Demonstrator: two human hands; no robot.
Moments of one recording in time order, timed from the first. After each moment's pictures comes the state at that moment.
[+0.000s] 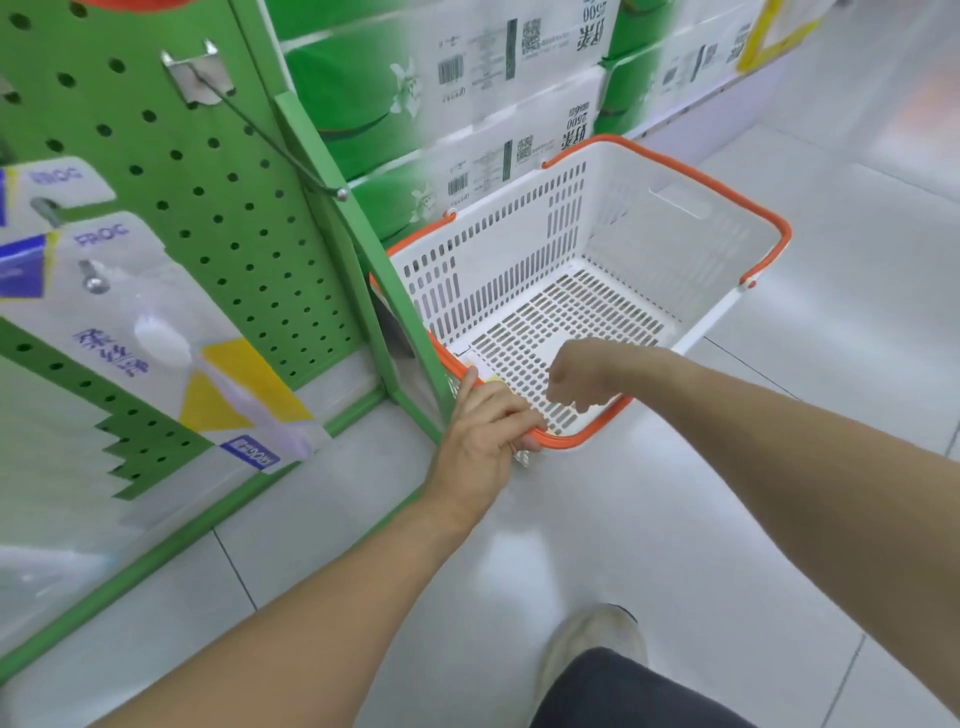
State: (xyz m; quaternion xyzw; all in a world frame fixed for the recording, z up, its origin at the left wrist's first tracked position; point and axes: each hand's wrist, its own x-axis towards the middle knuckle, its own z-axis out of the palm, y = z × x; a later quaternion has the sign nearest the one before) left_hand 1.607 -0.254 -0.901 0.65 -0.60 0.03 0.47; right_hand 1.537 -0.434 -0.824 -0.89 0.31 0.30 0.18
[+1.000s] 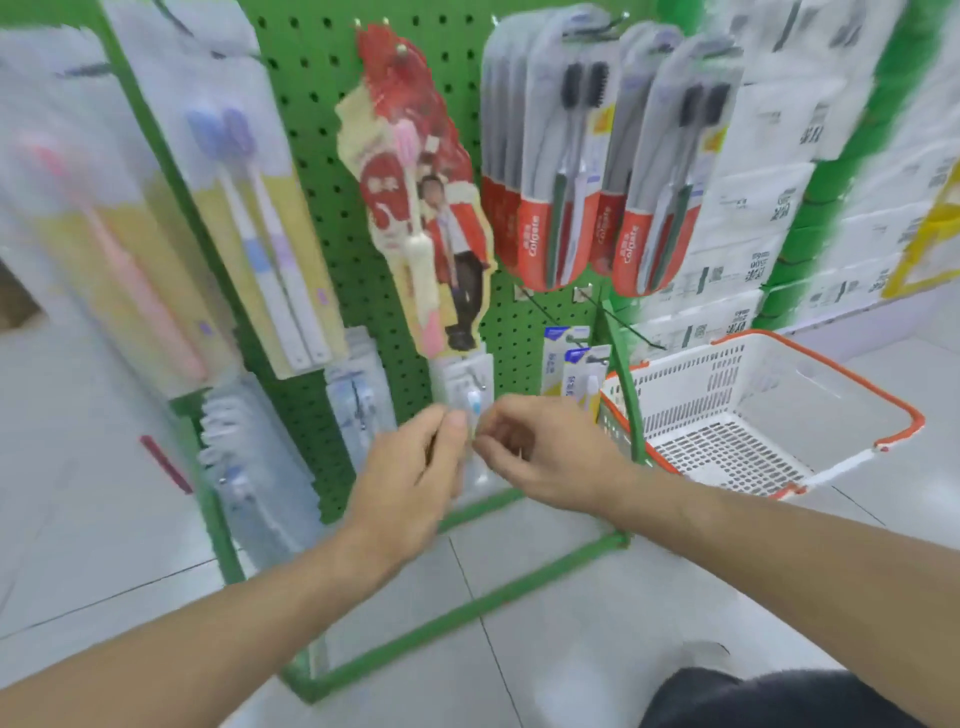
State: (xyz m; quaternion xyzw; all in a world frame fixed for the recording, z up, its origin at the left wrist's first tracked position) left_hand 1.609 0.096 -0.601 0.78 -0.36 0.02 0.51; right_hand 1.559 -0.080 -0.608 -0.91 -0.06 -0.22 0.34
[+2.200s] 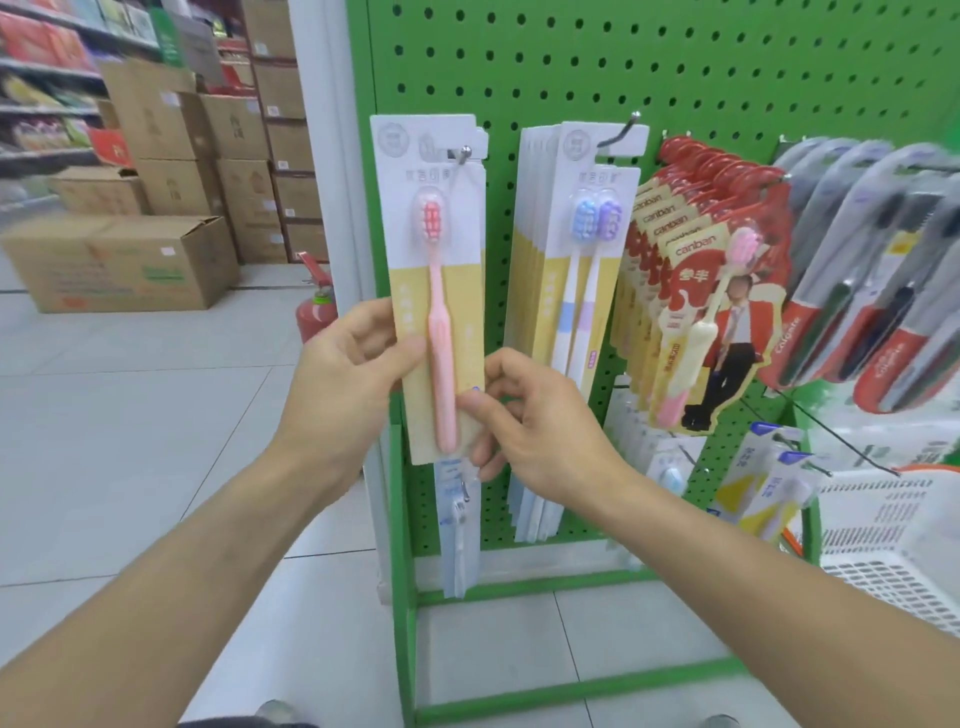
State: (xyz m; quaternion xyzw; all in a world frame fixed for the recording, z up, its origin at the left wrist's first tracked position) left_hand 1.691 0.277 -0.494 0.64 -0.21 0.07 0.73; right_hand 1.655 0.107 -0.521 -0.82 -0.09 -0.13 0.55
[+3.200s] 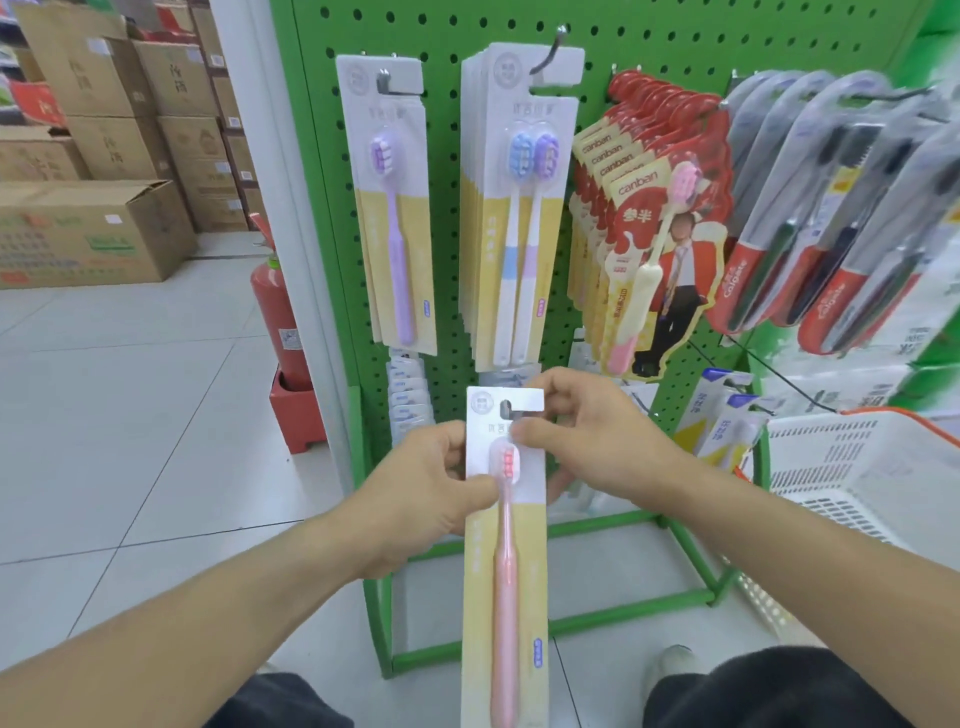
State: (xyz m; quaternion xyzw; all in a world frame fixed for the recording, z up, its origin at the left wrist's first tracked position) left_hand 1.632 0.225 -0.557 0.75 -0.20 -0.24 0.58; right_hand 1.604 0.039 -0.541 -0.83 0.03 -0.03 0.56
